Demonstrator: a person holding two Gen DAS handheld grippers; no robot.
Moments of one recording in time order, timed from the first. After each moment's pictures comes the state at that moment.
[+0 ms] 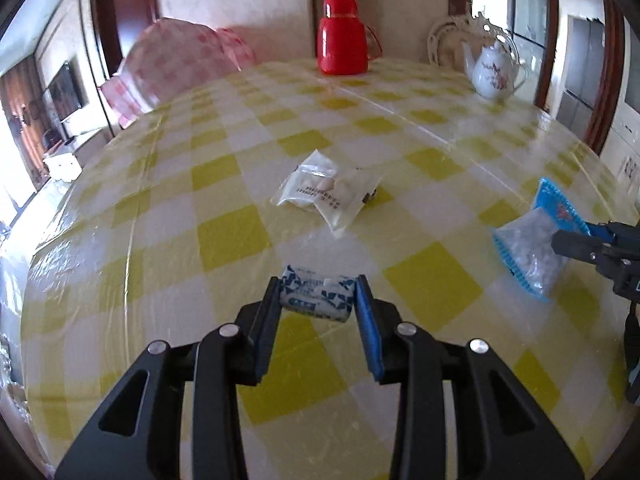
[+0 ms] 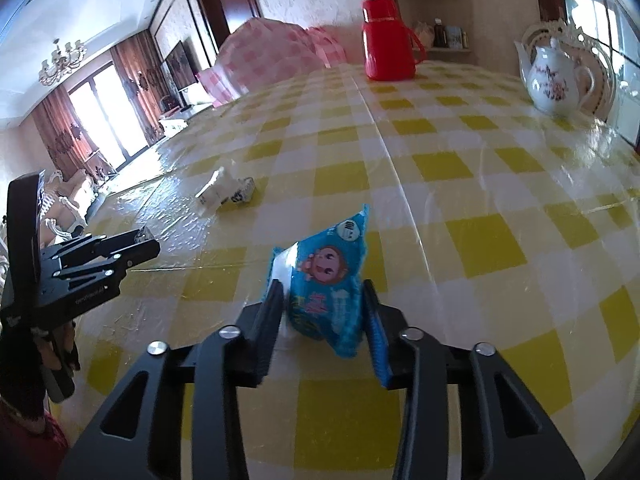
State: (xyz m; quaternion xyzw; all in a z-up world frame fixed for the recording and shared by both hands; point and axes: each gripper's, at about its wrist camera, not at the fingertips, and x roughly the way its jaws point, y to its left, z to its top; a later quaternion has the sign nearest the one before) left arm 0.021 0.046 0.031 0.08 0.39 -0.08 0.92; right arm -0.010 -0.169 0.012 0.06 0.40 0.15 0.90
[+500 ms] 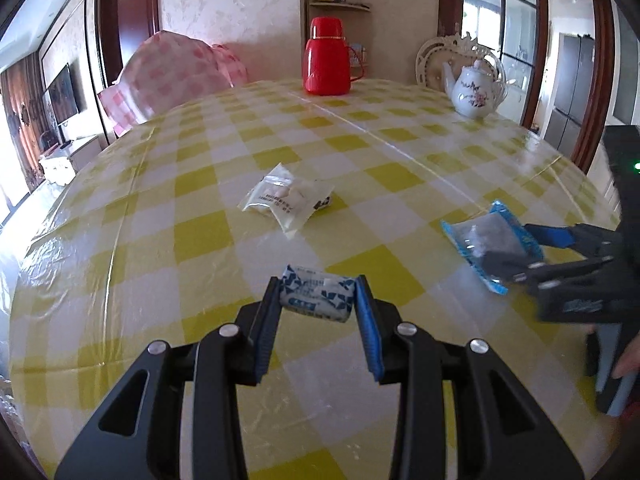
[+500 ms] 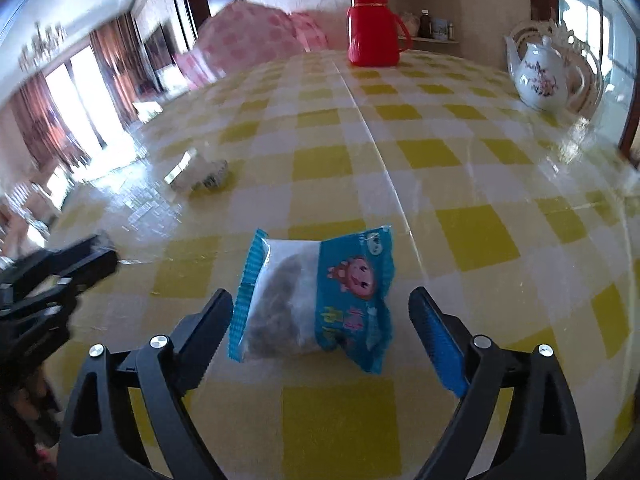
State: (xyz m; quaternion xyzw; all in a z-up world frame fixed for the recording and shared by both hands) left arm -0.011 0.023 0.037 0.05 0.35 -0.11 0.93; right arm 0.004 -0.149 -0.002 0.02 0.44 0.09 0.90
